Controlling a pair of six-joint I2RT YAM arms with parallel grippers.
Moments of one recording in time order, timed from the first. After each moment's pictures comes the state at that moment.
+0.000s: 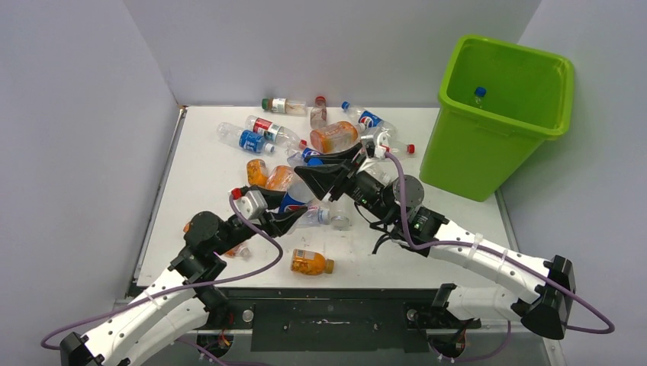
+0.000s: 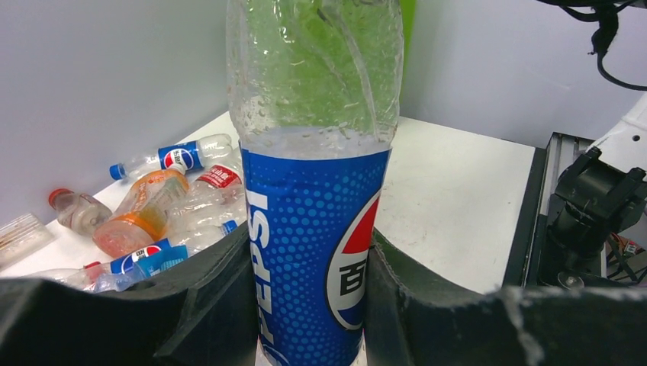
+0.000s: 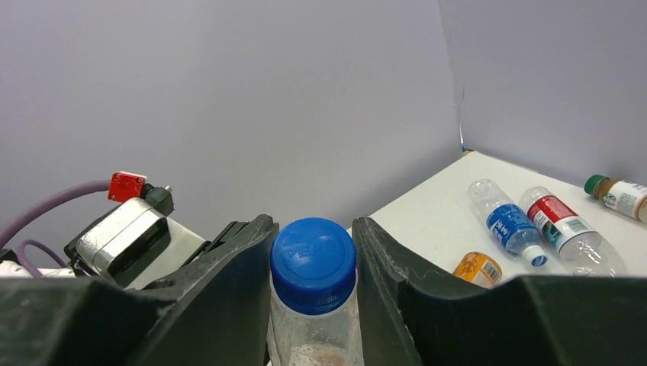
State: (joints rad) left arm -0.72 0.63 0.50 0.32 0.33 -0.04; right arm 1.00 1.14 0.97 0.49 -0.01 0.36
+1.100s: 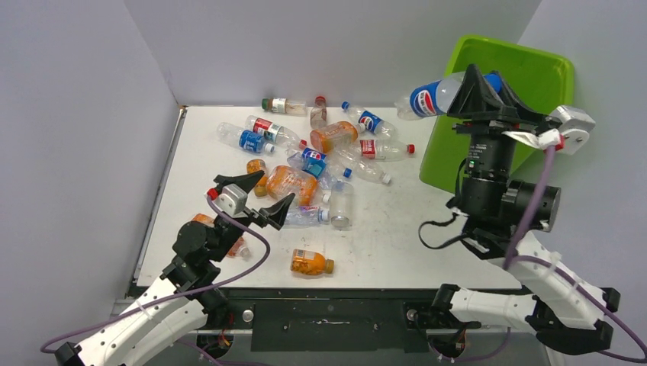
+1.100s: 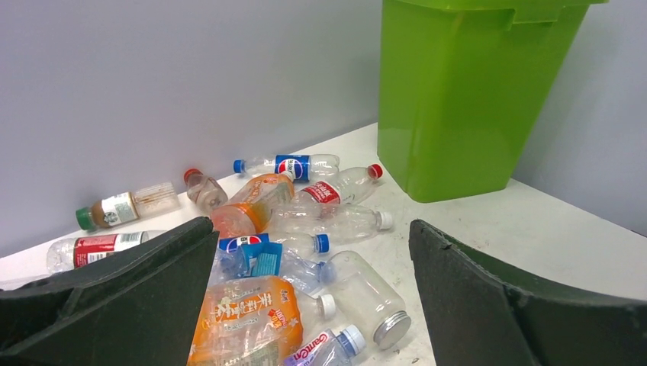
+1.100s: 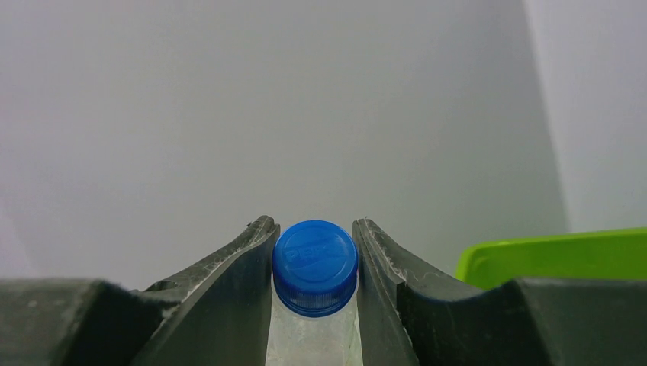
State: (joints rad) left arm -0.75 0.53 0.50 0.32 -0.07 -0.02; right arm 1.00 0.95 1.38 0.54 0.76 -0.41
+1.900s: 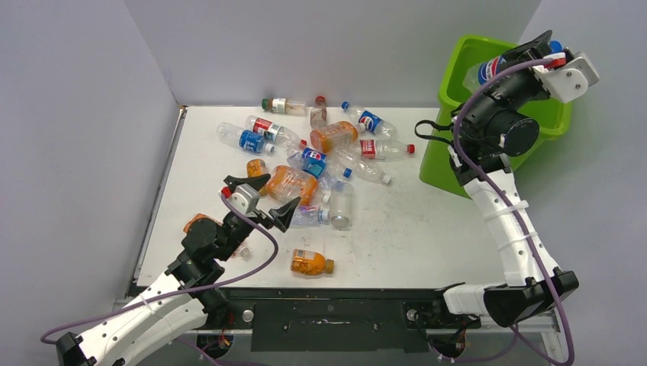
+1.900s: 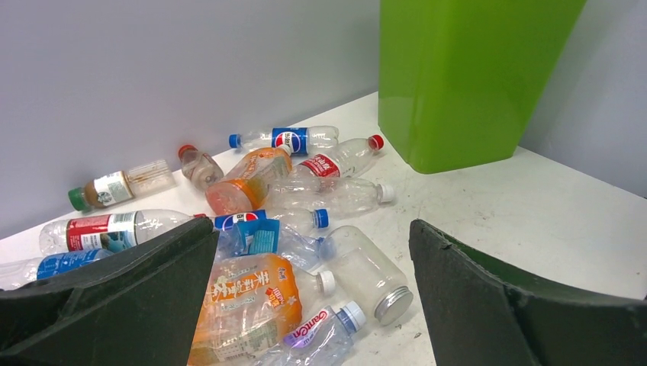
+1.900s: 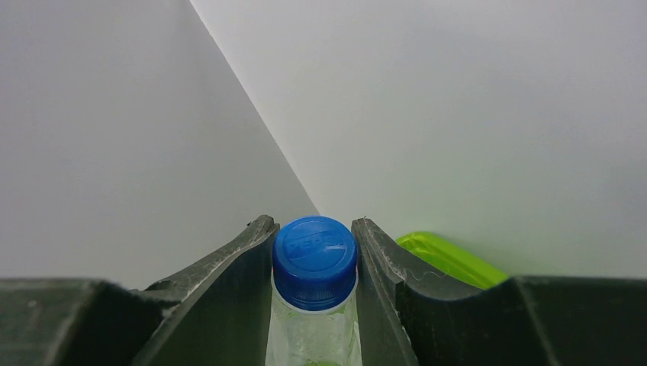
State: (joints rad) left arm -0.79 0.58 0.50 0.29 -0.10 0.01; right arm 0.32 1.30 1.57 0.85 1.02 -0.44
